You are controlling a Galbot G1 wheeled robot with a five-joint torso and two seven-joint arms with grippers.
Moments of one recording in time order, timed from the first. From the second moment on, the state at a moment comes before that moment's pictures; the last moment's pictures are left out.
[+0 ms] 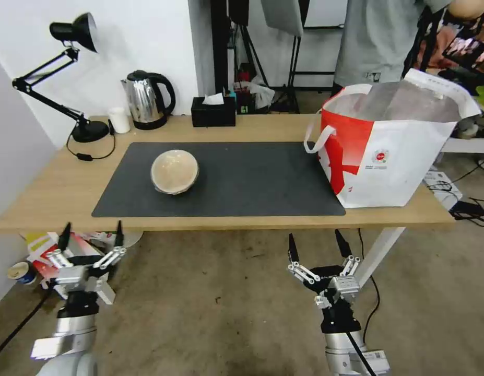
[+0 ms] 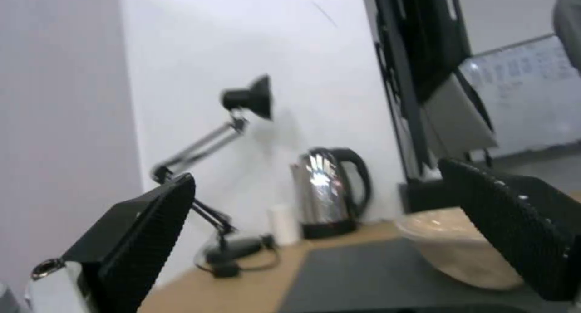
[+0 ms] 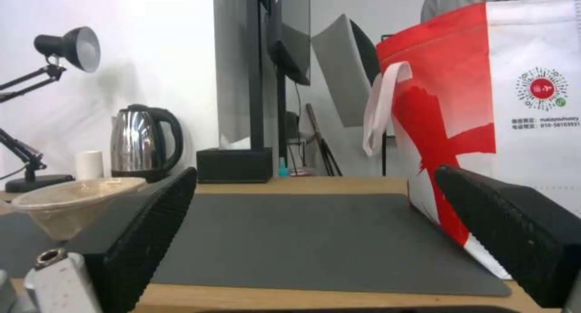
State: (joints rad) left arm 1.60 -1.57 -0.98 -1.90 -0.25 -0.70 0.30; right arm -1.67 1.06 0.09 2.14 -0.02 0.45 0.54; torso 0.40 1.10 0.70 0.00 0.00
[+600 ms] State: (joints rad) left arm 1.56 -1.58 -1.05 -1.84 -0.30 -0.81 0.36; right arm -1.67 1.06 0.09 2.15 -0.02 0.45 0.54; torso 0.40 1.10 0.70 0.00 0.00
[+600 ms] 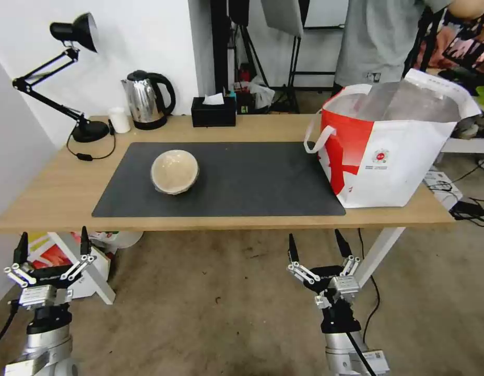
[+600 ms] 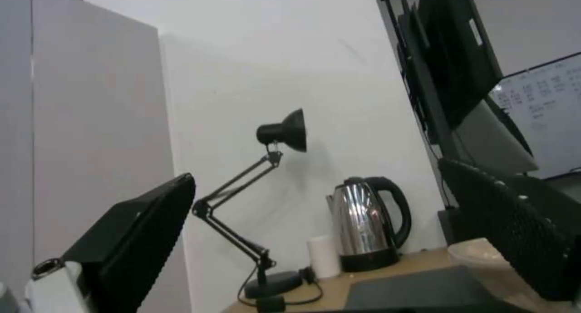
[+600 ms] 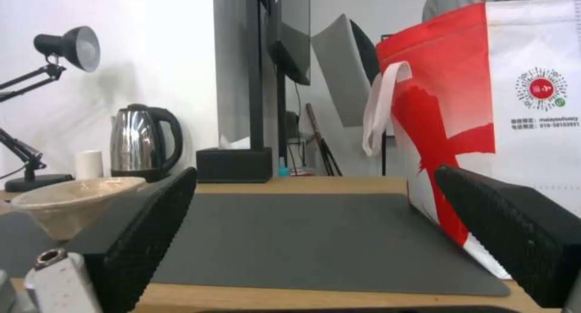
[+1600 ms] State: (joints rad) left arm 1.51 -1.53 -1.01 -2.15 -0.26 -0.55 0.47; right arm -1.67 1.06 0.09 2.14 -0.02 0.45 0.54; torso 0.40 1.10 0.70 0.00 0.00
